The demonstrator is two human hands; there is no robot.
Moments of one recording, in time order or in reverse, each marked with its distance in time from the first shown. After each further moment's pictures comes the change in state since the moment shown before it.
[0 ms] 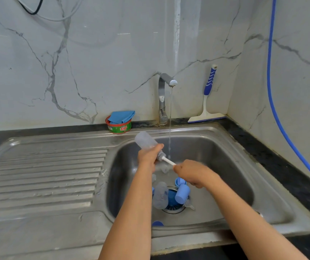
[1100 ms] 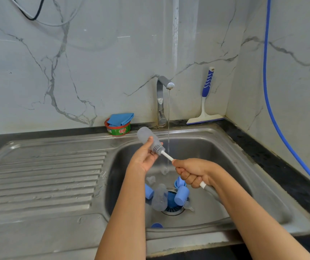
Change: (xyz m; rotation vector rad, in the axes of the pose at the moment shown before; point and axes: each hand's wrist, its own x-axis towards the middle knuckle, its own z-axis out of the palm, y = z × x) left_hand -0.007 0.019 -0.013 -0.514 -0.314 -0.114; right_hand 0.010 0.013 -0.017 0.604 -0.366 0.052
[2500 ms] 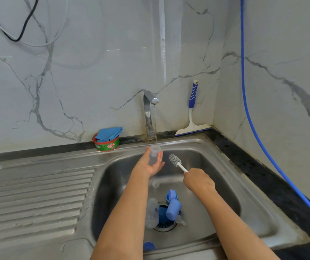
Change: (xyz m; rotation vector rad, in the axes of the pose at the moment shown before) left_hand 0.032 -0.020 0.045 -0.375 0.209 -0.317; right_hand 0.020 0.026 -0.025 -0.602 0.788 0.032
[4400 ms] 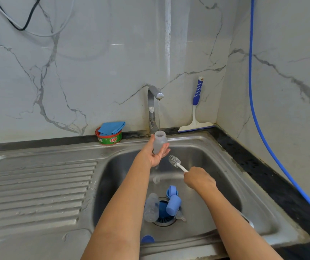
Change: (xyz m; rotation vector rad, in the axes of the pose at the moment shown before) left_hand -0.001 0.008 0.017 0.241 -0.074 -0.012; right_hand 0.000 -0.002 0.003 -0.062 -0.083 0.003
